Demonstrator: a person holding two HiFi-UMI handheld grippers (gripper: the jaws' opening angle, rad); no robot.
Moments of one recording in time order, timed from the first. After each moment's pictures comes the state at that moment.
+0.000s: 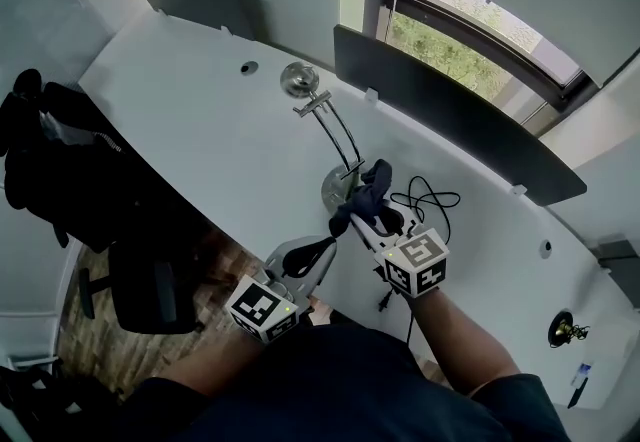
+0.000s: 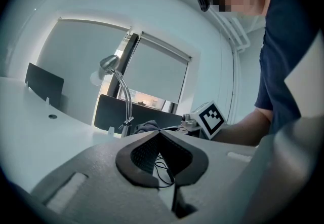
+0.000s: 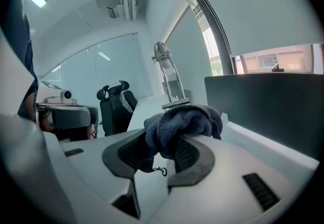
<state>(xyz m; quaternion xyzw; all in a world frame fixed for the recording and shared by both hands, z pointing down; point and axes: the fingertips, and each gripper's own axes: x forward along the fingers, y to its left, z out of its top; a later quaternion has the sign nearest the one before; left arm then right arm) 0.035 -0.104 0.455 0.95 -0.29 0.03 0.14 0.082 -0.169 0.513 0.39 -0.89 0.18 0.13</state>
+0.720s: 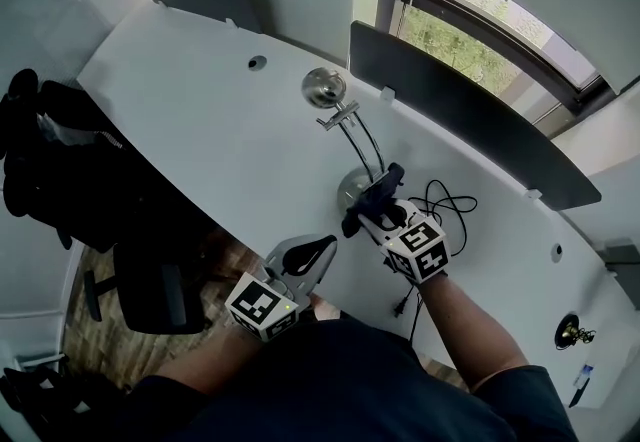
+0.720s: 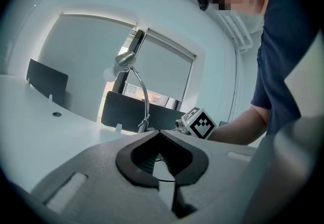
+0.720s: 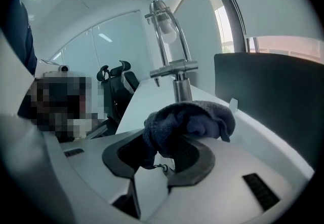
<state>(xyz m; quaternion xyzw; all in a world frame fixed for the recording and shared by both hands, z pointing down) 0.001 -0.137 0.471 0.94 -0.29 0.05 0.15 0.061 -0.201 0.574 0.35 -0.88 0.20 0.24</state>
